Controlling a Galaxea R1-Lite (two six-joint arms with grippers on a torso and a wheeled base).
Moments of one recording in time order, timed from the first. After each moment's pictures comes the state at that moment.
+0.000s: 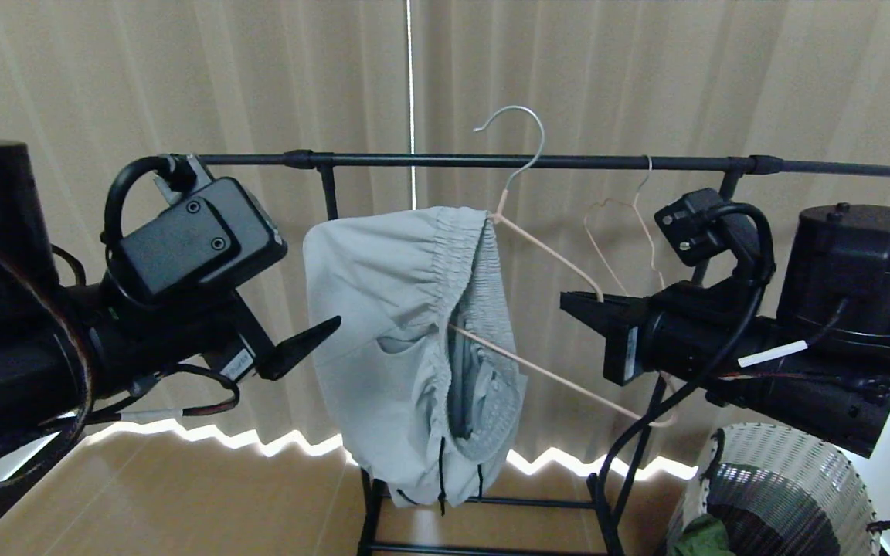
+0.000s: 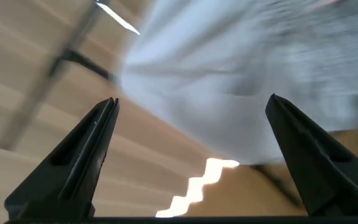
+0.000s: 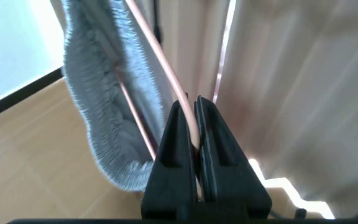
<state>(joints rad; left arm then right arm) -0.52 1.36 -0.83 -0.33 0.04 0.80 0.63 1.56 -0.77 -0.58 -0.05 0.11</state>
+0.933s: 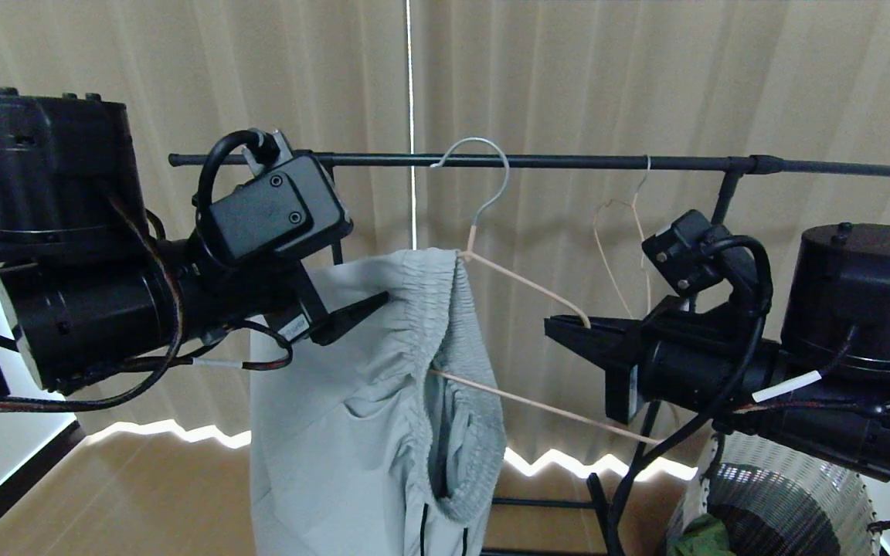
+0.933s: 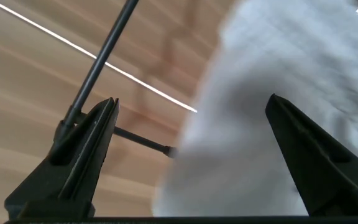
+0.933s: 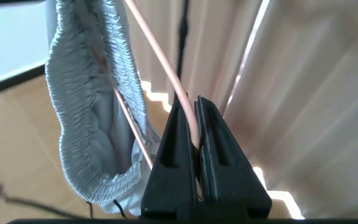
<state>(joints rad) -0.54 1.50 -0.97 -0.34 -0.05 0.88 0.67 1.55 -0.73 -0.59 0.06 0.02</state>
